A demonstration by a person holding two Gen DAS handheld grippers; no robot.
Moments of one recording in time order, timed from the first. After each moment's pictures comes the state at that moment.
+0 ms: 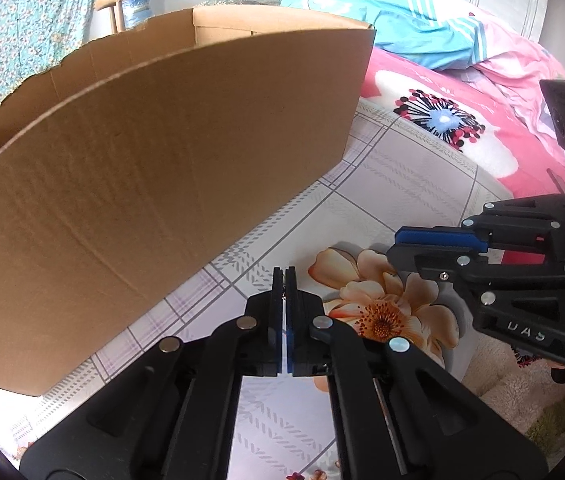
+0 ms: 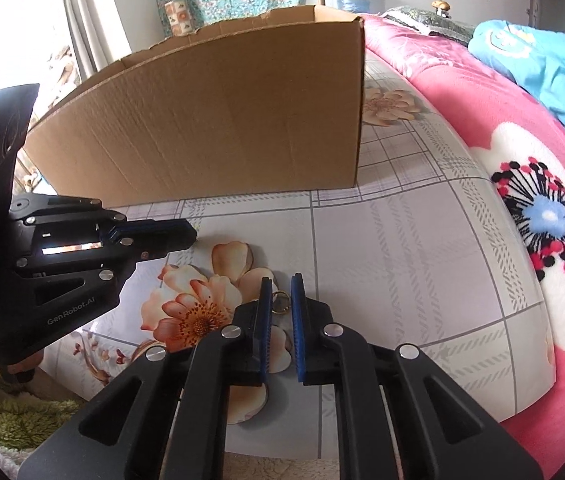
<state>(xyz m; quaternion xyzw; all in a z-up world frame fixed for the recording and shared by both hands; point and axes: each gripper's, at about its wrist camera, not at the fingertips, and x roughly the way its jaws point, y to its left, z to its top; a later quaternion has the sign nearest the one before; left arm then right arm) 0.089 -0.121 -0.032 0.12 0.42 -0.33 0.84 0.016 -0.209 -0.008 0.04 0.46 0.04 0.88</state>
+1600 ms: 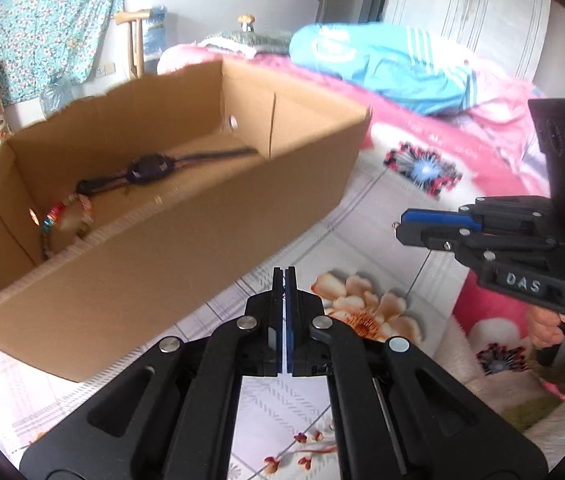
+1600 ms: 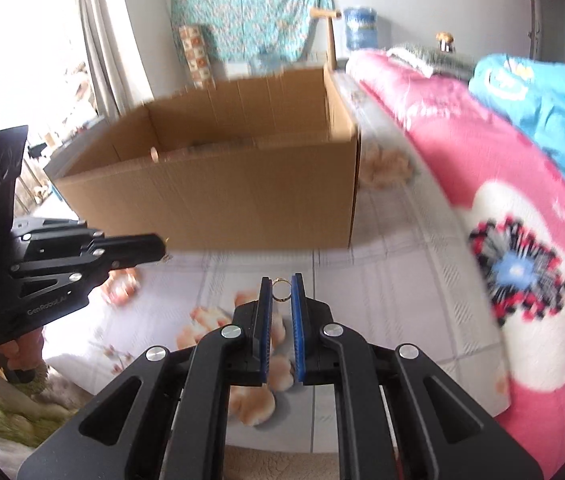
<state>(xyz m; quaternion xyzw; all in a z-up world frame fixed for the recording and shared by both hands) 0.079 -0.077 0.022 0.06 0.38 -0.34 0.86 0.010 -0.212 0.049 0.03 0.40 0.06 0.91</state>
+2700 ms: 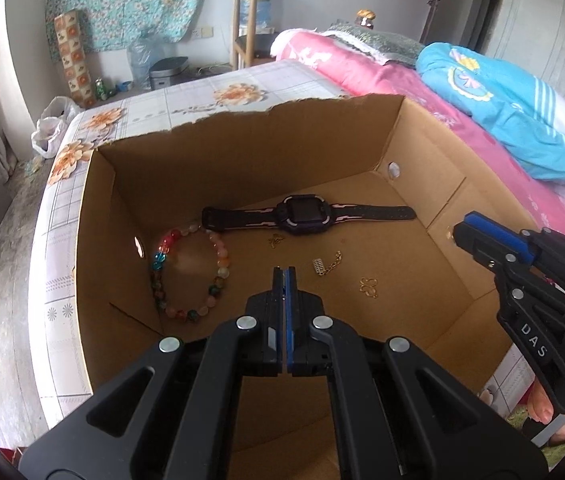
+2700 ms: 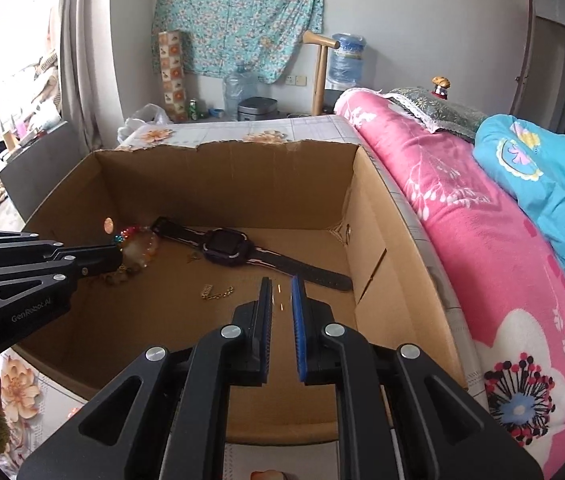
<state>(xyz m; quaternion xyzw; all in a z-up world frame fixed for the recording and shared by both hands) 0.203 -0.028 0.041 0.02 0.45 -0.16 0.88 0.144 -0.147 0.061 -0.03 0.38 -0.01 0.92</state>
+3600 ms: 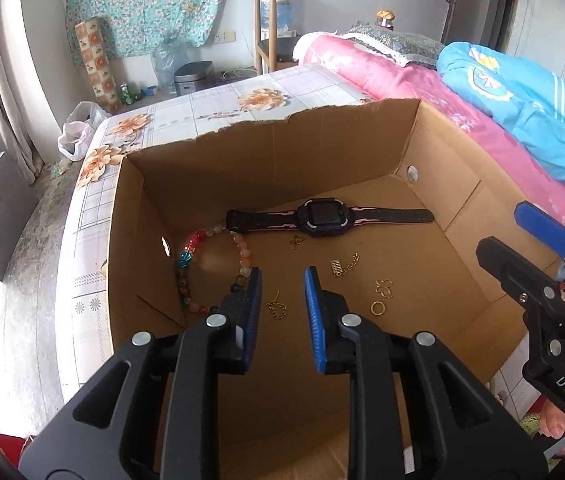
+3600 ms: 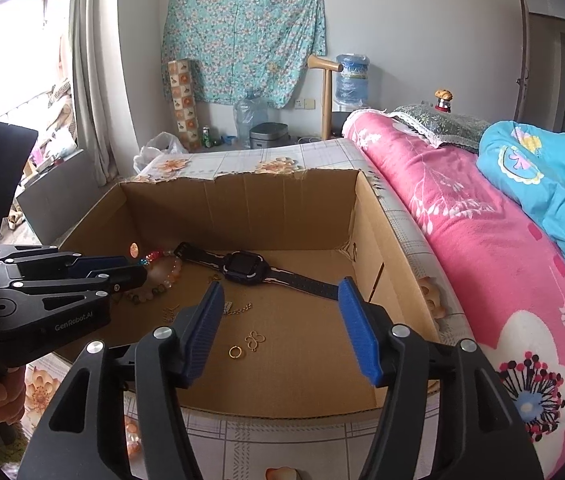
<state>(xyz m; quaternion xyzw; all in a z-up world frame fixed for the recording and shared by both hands) 0.194 -0.030 0.055 0.04 0.43 -0.12 0.89 0.123 -0.151 0.081 0.00 0.34 0.01 0.94</state>
